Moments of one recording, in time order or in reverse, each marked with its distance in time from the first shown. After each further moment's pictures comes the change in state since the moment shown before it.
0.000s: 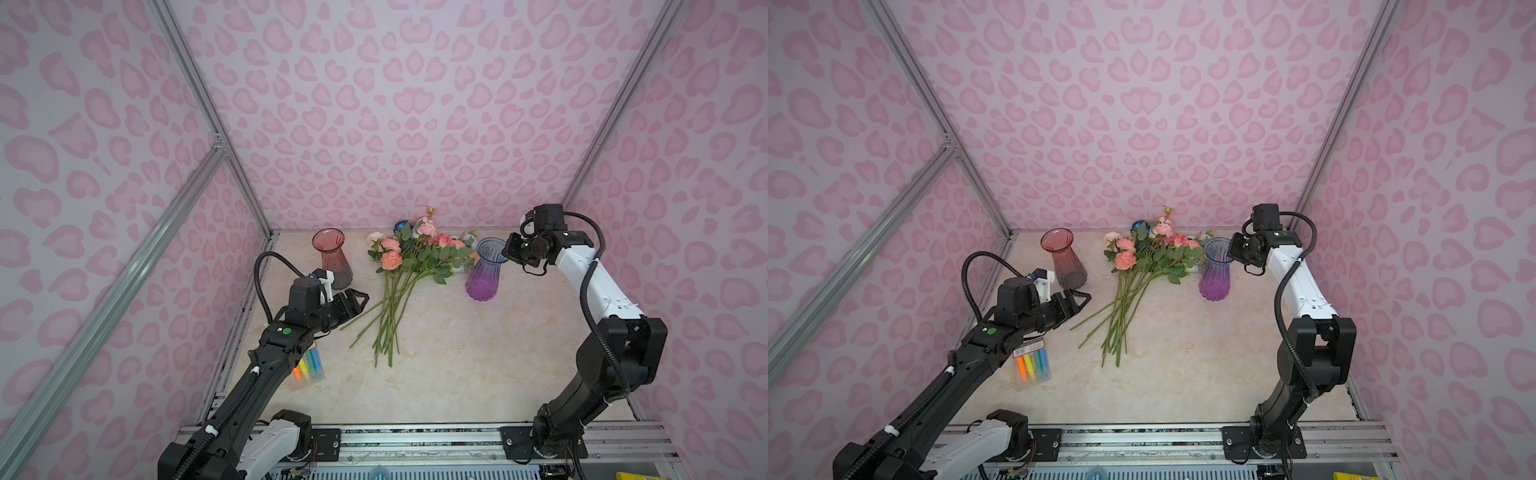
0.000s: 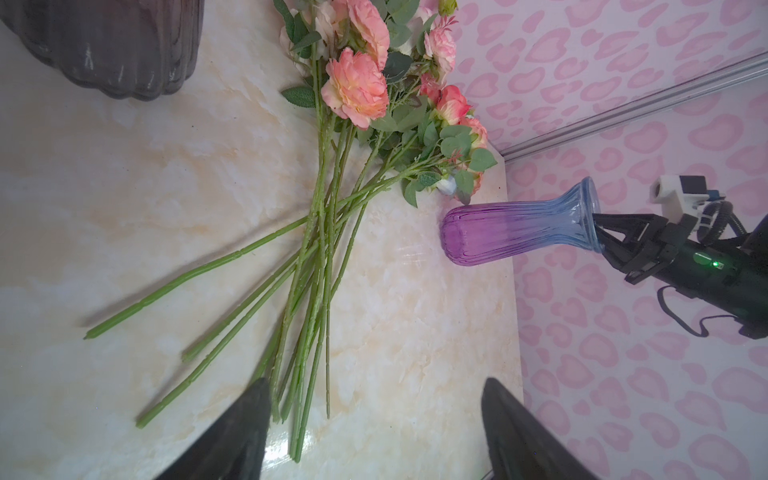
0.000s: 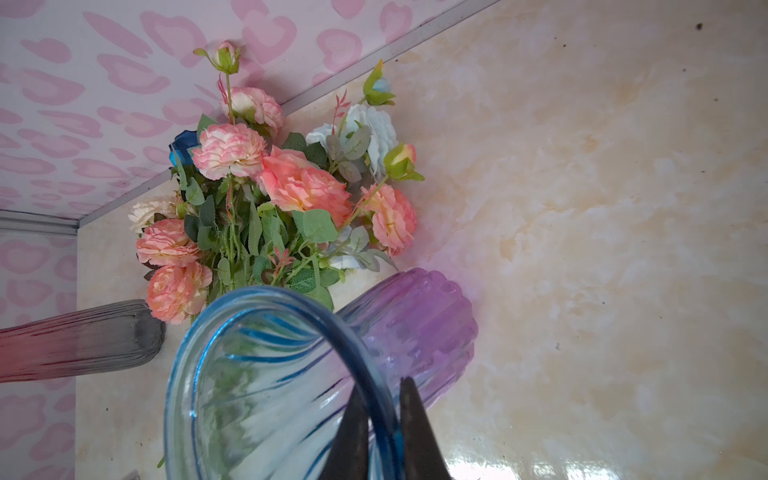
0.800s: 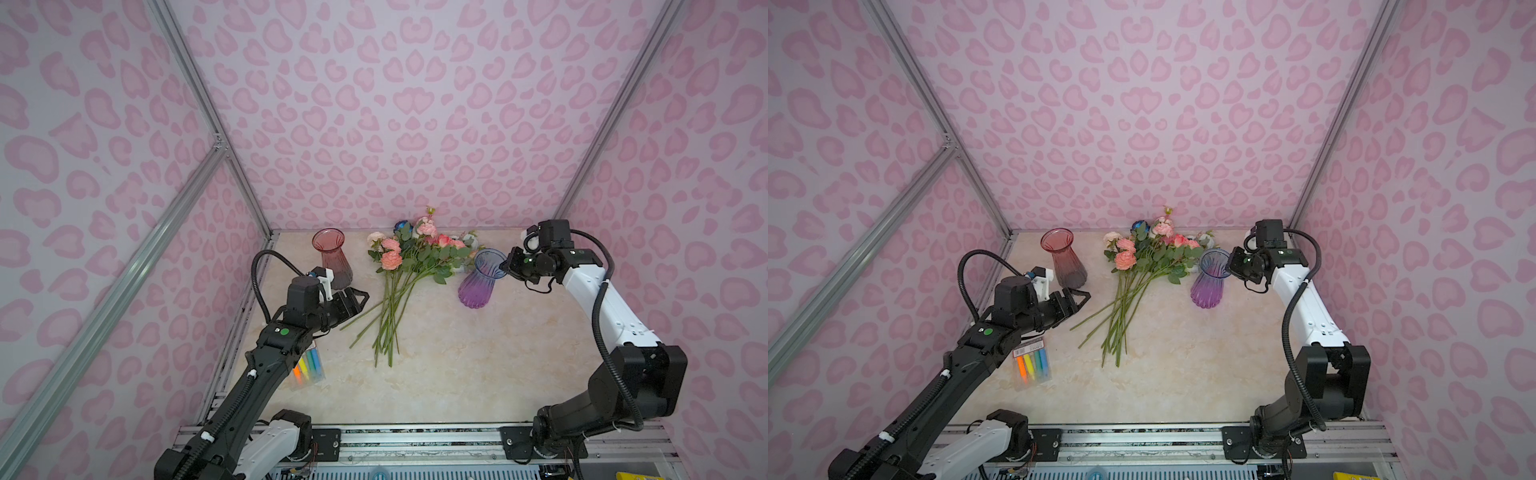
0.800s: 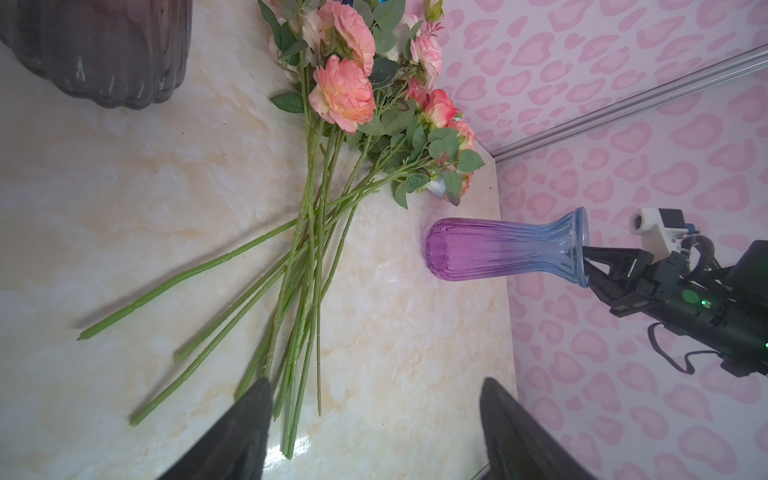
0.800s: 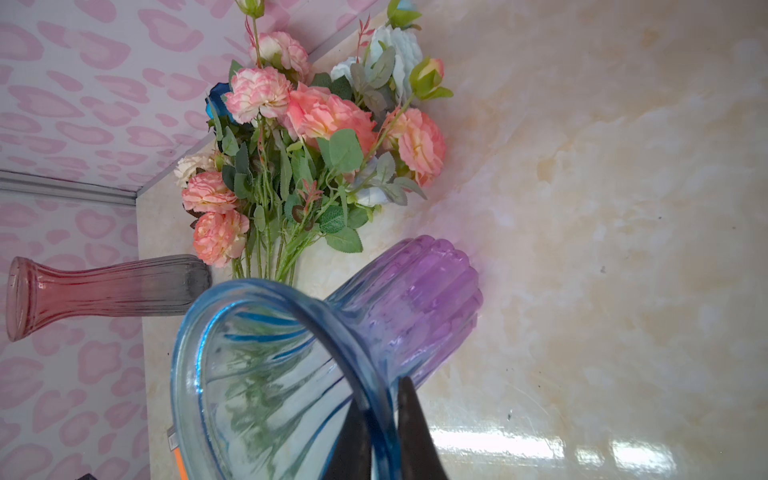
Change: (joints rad) left arm -0.014 -0.019 0.024 -0.026 0.002 -0.001; right arm 0.012 -0.188 -0.198 0.003 -0.120 0.064
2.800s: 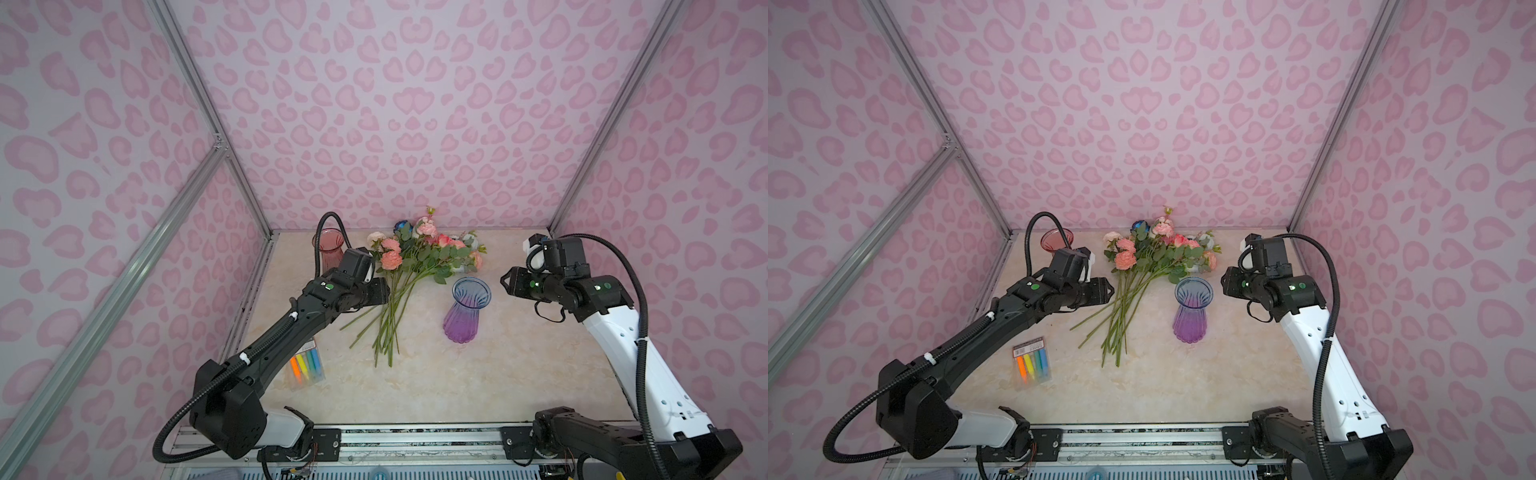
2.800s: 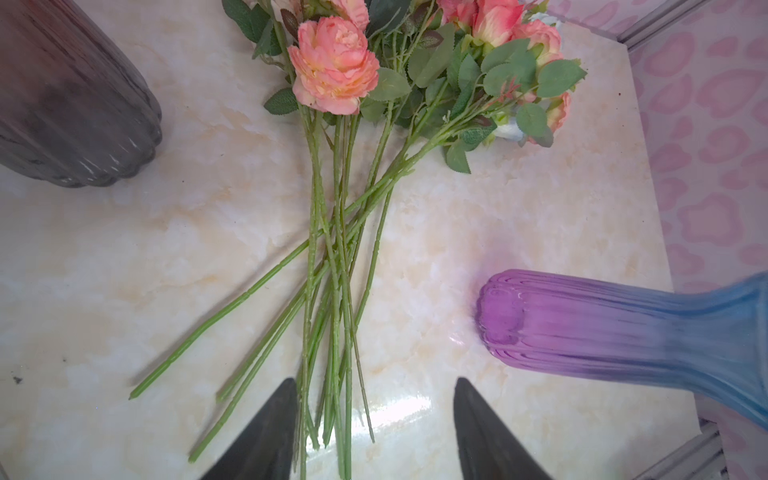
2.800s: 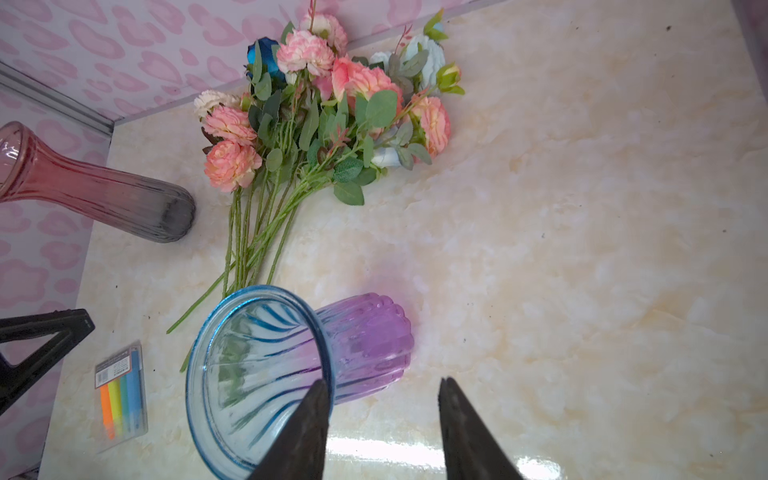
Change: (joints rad) left arm -0.257 0.436 0.425 -0.257 -0.343 0.219; right arm 0.164 -0.344 -0.064 -0.169 0.236 -0.112
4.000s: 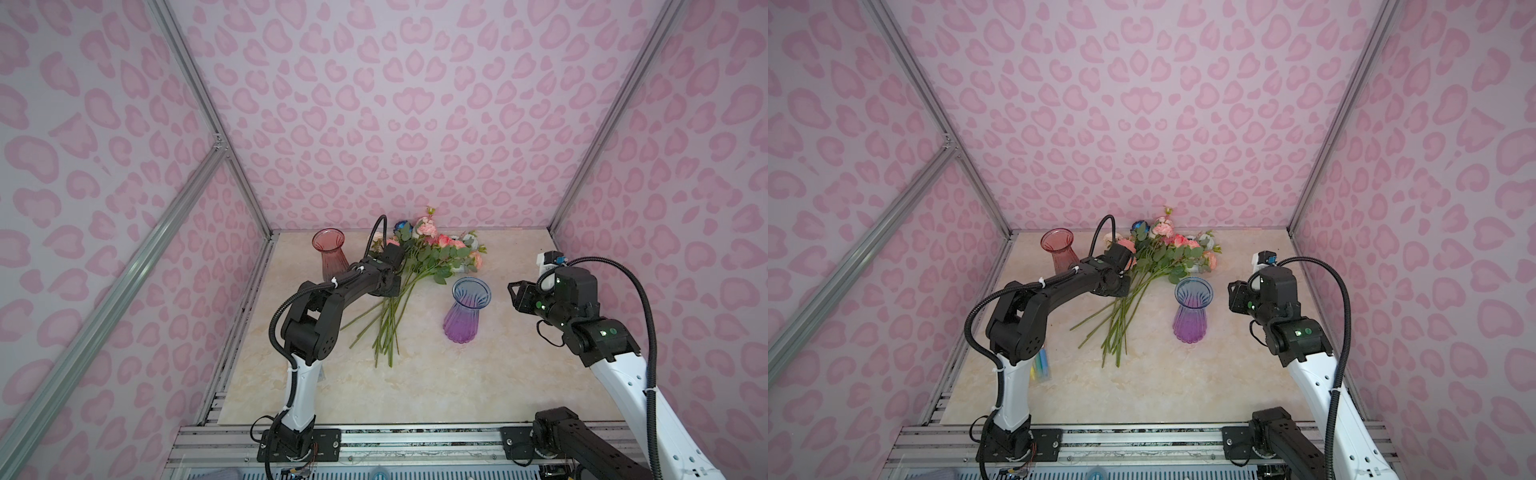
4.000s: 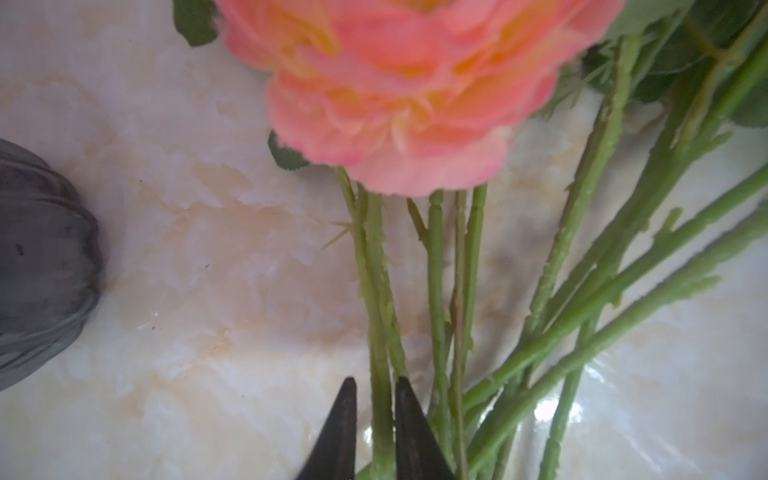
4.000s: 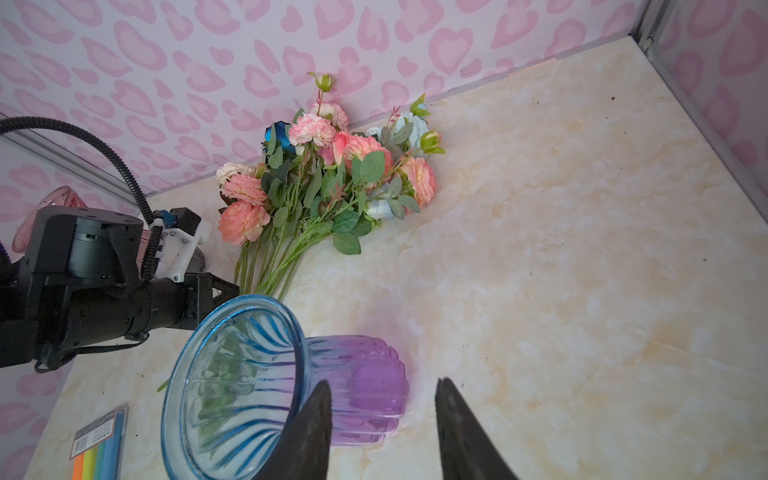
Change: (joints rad) left arm -0.005 0.674 0.377 -0.004 -0.249 0.197; right arm -0.003 -0.261 -0.333 0.305 0.048 0.051
